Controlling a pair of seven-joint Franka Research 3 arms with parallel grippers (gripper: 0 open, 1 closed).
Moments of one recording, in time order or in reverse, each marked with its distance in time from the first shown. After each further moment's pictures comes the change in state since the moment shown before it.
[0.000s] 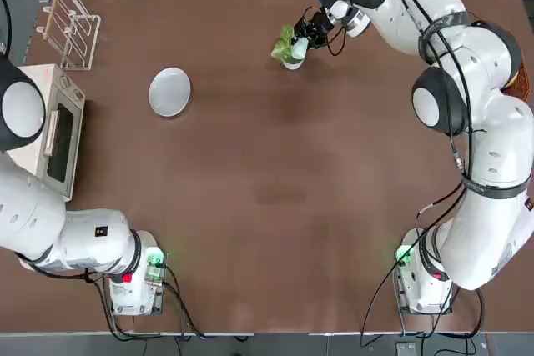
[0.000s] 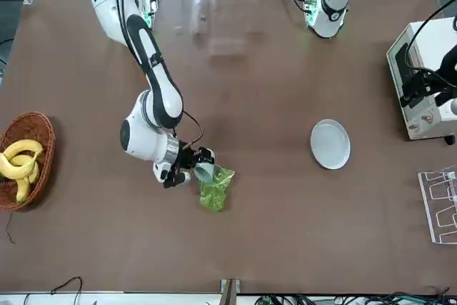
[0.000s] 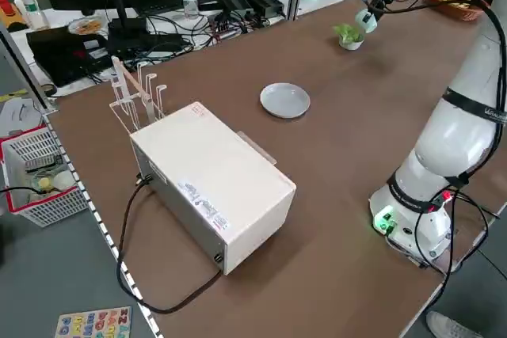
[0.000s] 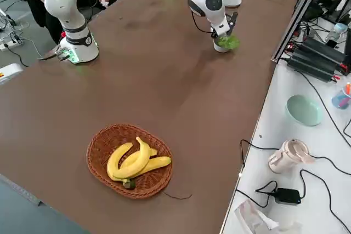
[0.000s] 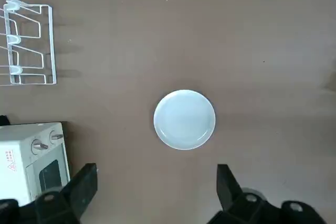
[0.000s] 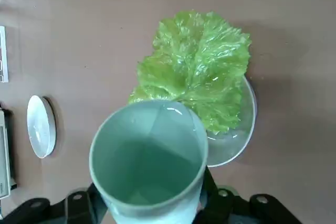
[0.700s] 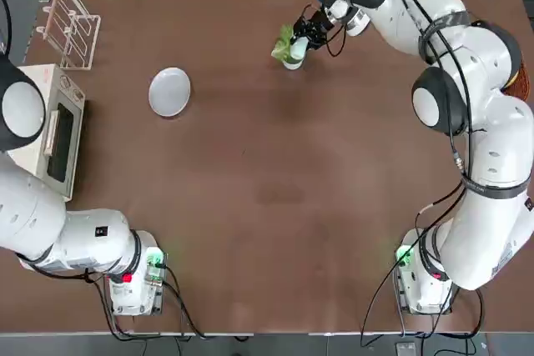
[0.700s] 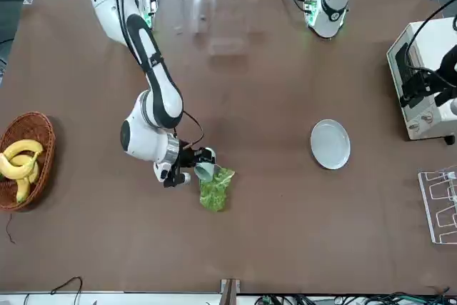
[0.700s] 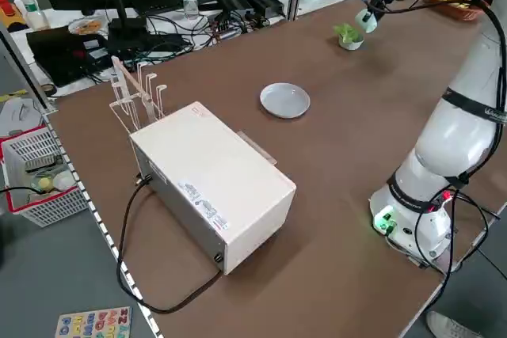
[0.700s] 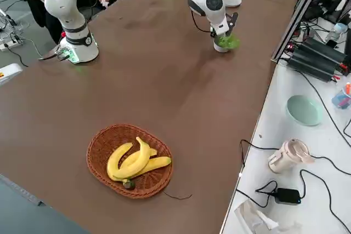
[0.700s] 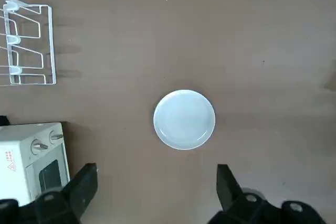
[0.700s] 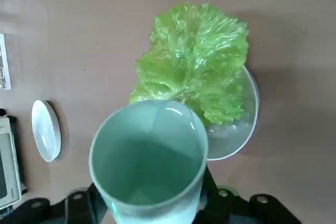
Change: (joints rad) left arm 0.000 0.000 -0.001 0.000 0.000 0.000 0.000; right arm 0.000 0.001 0.000 0.007 0.000 -0.019 0.075
